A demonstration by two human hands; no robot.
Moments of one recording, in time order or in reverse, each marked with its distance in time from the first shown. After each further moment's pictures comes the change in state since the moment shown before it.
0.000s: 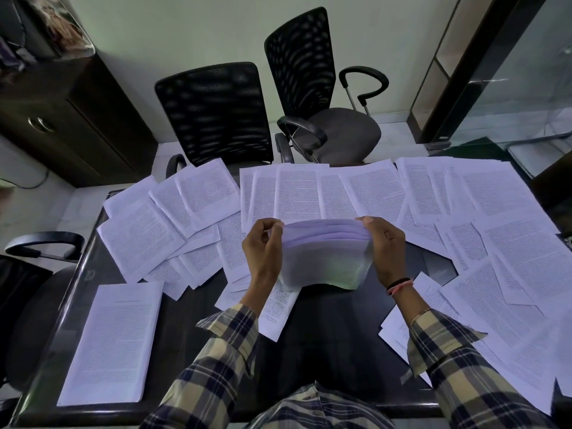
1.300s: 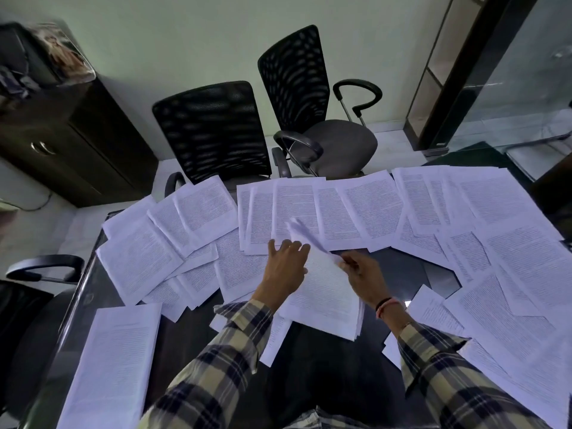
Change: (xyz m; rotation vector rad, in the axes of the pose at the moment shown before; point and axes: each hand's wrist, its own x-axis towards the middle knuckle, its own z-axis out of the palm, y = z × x) left_hand 0.032 -0.035 0.040 1.351 -0.719 0.593; right_hand 0.005 0.074 0.000 -0.495 -0.306 -0.059
